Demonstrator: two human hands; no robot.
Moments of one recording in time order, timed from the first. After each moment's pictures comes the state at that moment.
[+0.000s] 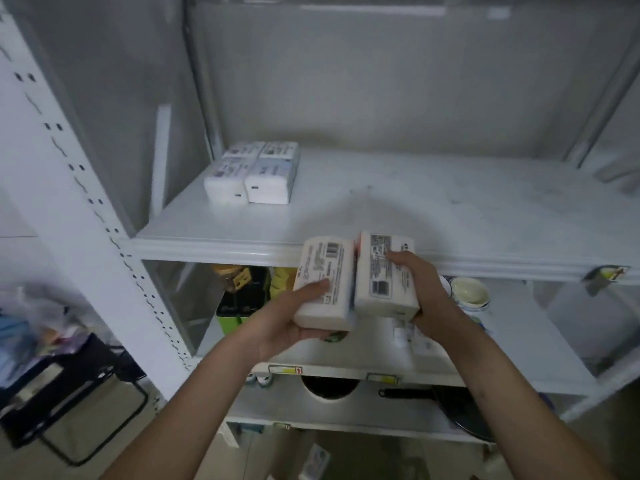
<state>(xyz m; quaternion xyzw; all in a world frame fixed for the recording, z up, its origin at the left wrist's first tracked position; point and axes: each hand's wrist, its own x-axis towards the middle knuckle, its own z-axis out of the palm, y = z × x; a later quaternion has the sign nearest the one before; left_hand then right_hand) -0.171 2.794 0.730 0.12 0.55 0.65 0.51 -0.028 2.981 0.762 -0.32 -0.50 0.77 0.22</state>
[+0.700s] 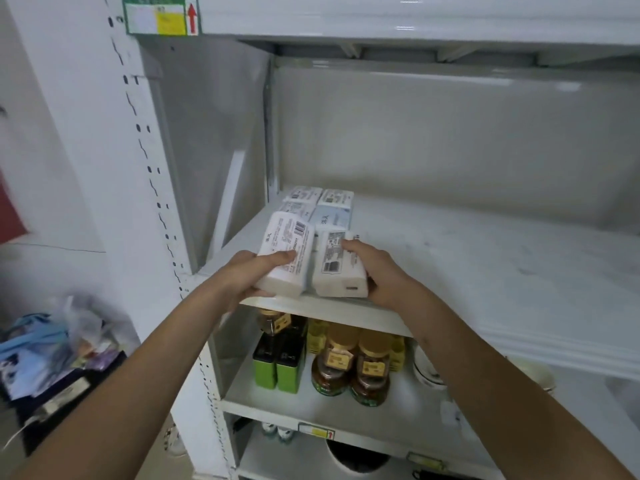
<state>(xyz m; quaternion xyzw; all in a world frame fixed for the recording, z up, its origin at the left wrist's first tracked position) -0.346 2.732 0.812 0.15 0.74 0.60 0.27 -0.225 2.944 0.820 -0.28 -0.61 0.74 0.11</state>
